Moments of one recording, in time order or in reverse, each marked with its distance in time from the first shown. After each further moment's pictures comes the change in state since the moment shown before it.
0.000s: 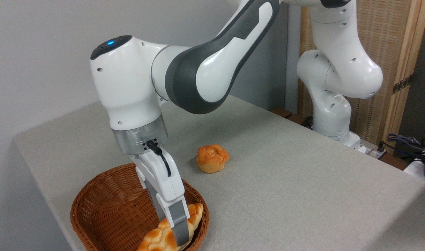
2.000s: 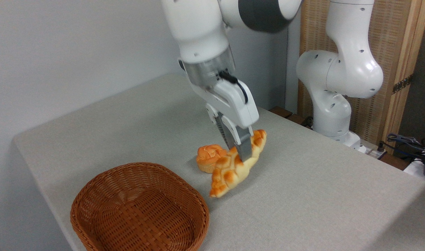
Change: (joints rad) arm 0.036 -0.456 0.009 -0.333 -0.085 -0.332 0.138
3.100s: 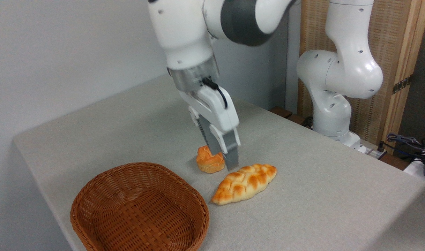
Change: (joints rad) arm -0.036 0.029 -0.035 0.001 0.004 0.094 -0.057
